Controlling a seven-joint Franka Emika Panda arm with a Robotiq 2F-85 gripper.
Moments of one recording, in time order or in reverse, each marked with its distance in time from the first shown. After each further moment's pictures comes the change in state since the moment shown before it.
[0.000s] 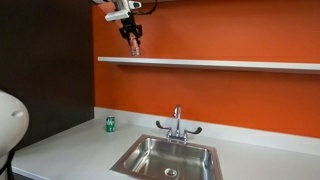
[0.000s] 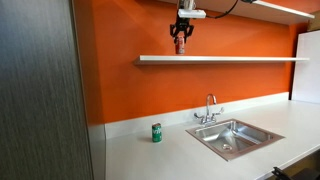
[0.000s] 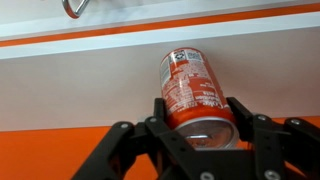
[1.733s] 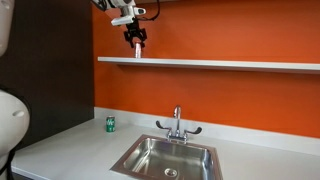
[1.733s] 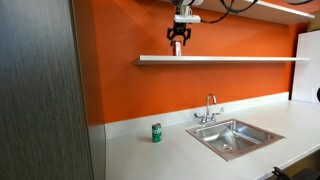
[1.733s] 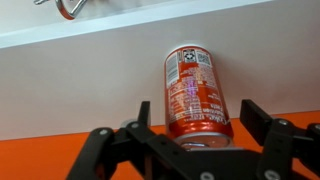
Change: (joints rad) arm 0.008 0.174 -0.014 0.217 0.002 -0.089 0.029
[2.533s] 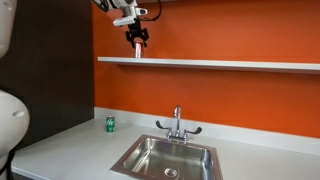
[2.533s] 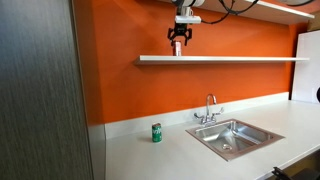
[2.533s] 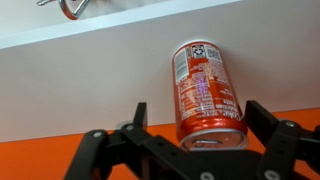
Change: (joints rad) arm 0.000 0.014 -0.015 0.018 0.005 -0.004 0.004
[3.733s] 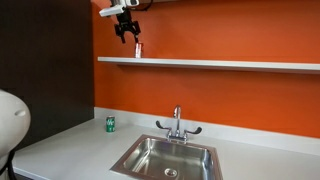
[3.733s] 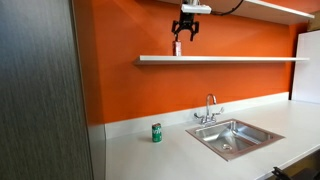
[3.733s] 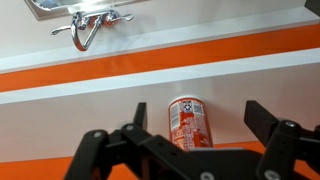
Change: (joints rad) arm 0.020 -0.290 0.003 -0.332 0.030 0.005 0.000
